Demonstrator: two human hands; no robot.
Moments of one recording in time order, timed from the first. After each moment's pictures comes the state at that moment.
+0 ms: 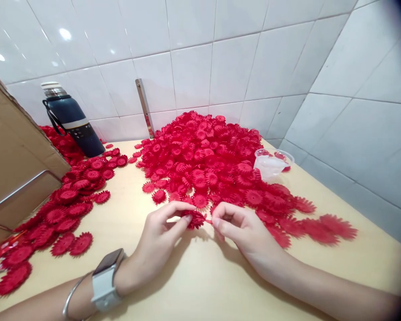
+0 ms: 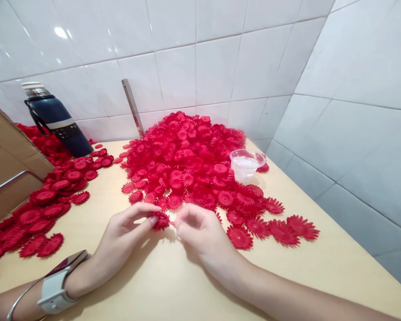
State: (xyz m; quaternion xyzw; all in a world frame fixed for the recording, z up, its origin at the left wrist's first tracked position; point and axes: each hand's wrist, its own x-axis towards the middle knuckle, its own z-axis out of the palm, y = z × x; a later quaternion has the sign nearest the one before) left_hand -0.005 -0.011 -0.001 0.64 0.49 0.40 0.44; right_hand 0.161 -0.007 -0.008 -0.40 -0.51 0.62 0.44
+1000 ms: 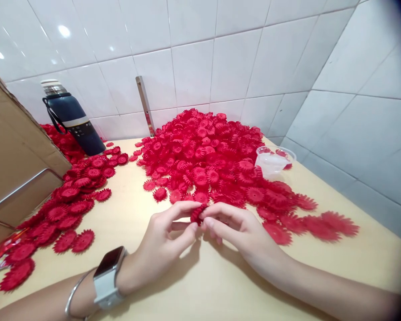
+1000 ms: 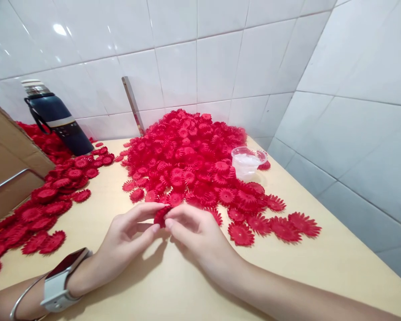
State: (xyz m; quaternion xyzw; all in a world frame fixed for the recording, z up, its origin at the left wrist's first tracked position) left_hand -0.004 -0.018 0.000 0.67 0.42 0.38 0.48; right_hand 0.157 -0.013 -0.006 -0.41 -0.55 0.61 0.40
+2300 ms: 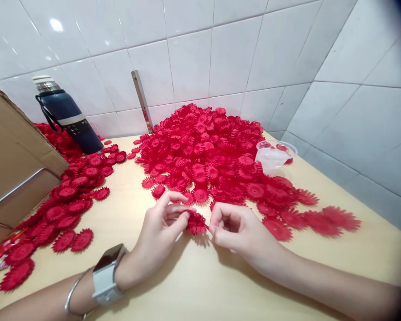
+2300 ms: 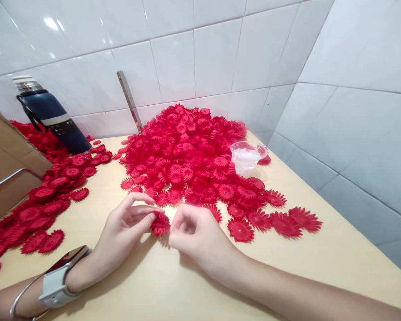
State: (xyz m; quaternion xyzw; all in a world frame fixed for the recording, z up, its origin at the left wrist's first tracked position) left_hand -0.002 -0.010 -0.003 0.60 0.47 0.42 0.49; right_hand 0.160 -0.013 -0.008 -0.43 -0.56 0.61 0.37
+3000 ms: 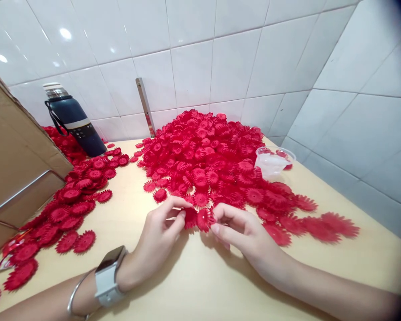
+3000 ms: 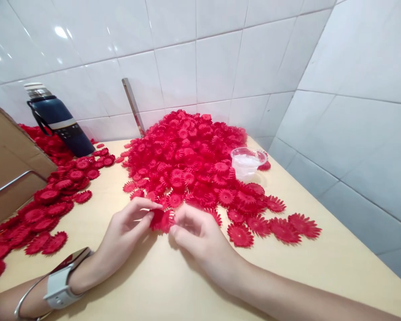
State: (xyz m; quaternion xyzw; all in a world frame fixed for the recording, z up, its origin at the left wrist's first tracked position) left_hand -0.008 -0.010 -0.003 0.68 0.50 0.39 0.36; right_hand 0.163 -0.016 -0.005 -0.38 -0.54 0.63 0.40
